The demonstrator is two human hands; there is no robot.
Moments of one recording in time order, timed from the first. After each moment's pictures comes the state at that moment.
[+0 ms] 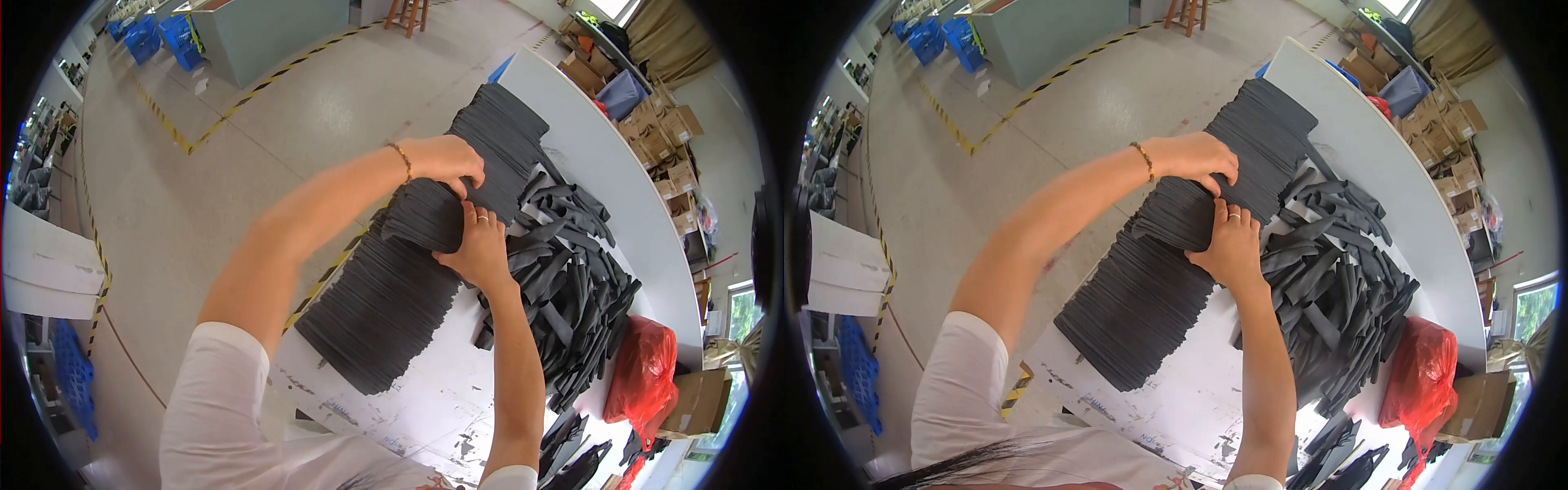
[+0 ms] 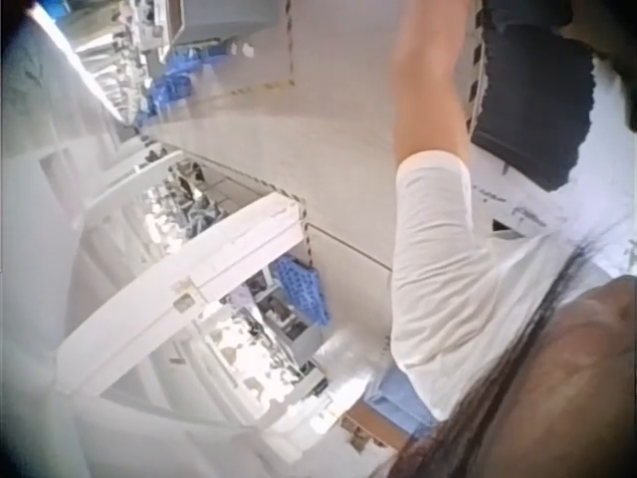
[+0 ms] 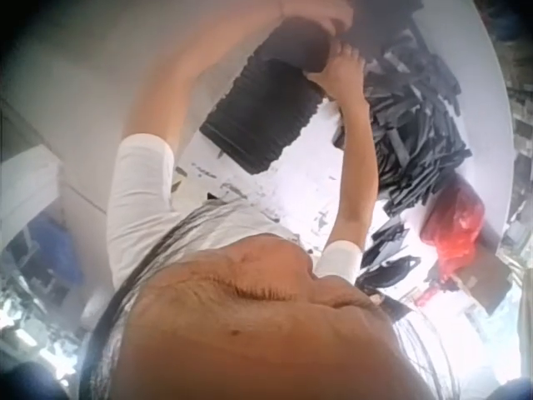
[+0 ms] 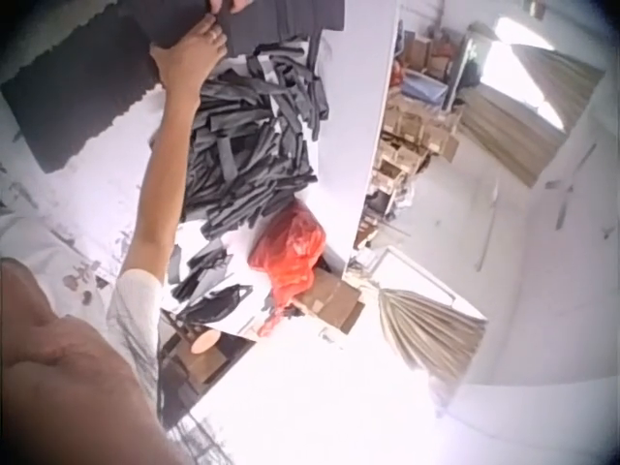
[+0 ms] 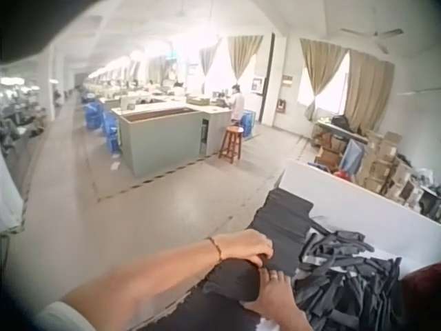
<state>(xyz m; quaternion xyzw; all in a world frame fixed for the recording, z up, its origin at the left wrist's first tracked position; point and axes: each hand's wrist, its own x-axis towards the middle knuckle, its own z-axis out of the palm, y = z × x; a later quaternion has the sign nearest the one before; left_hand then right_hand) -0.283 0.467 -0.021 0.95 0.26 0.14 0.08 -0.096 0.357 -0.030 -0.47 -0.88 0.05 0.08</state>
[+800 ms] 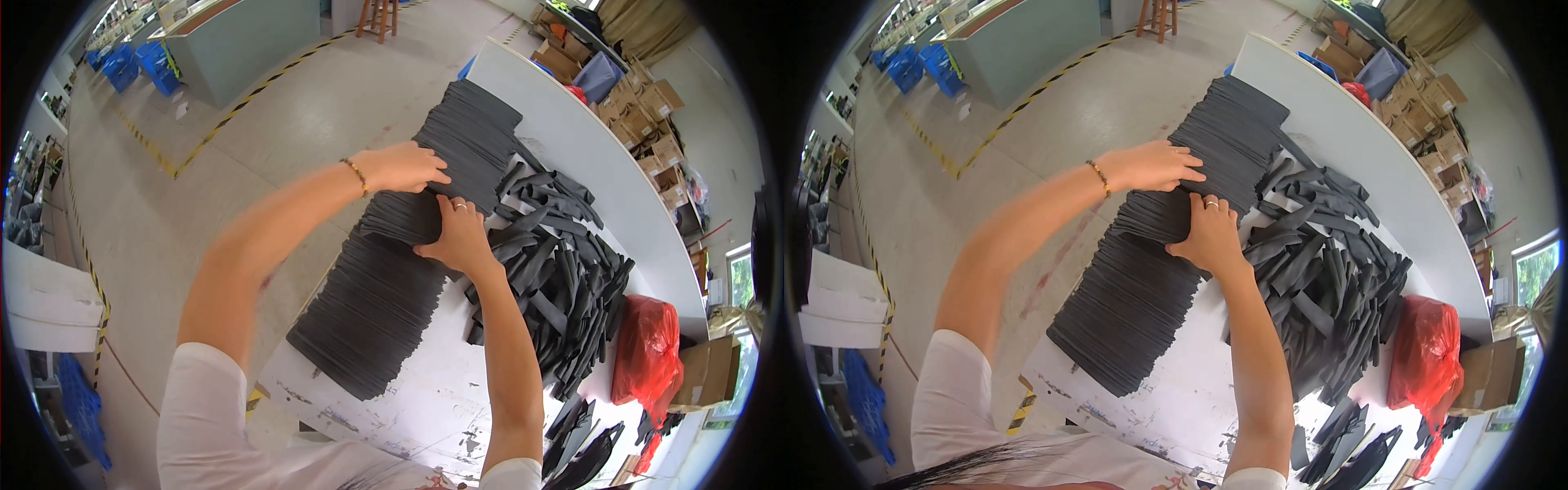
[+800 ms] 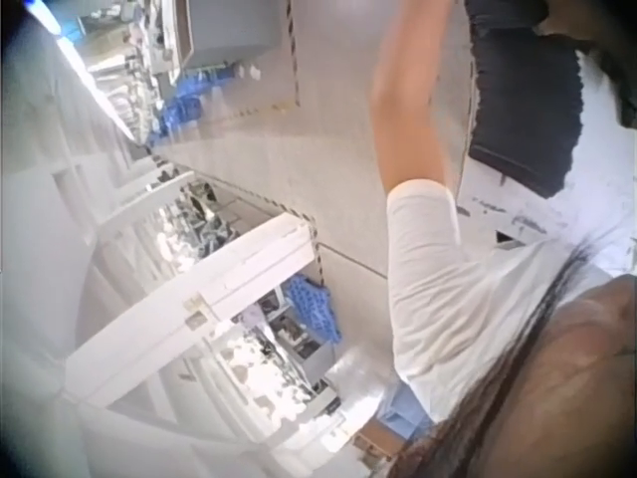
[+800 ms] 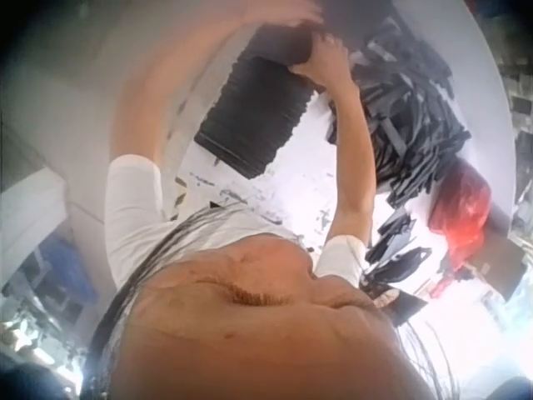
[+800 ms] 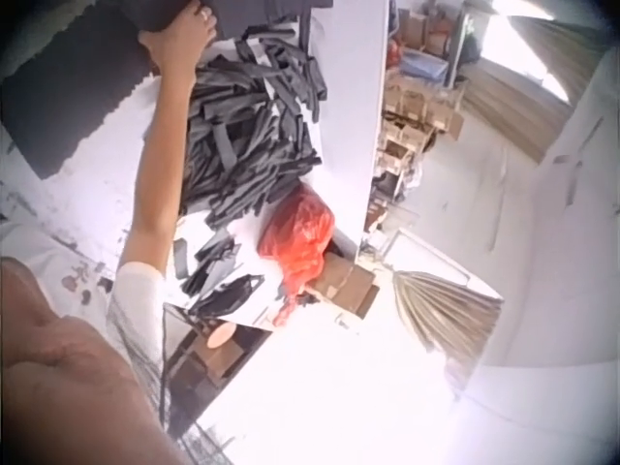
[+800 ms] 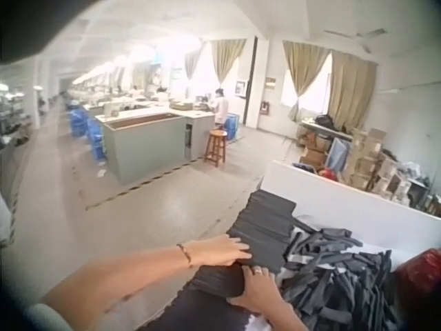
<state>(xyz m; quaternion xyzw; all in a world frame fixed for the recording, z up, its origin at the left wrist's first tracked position) -0.293 0.444 -0.018 0.94 0.33 0.01 0.00 -0.094 0.370 -0.027 -0.47 -0.87 0.09 0.10</state>
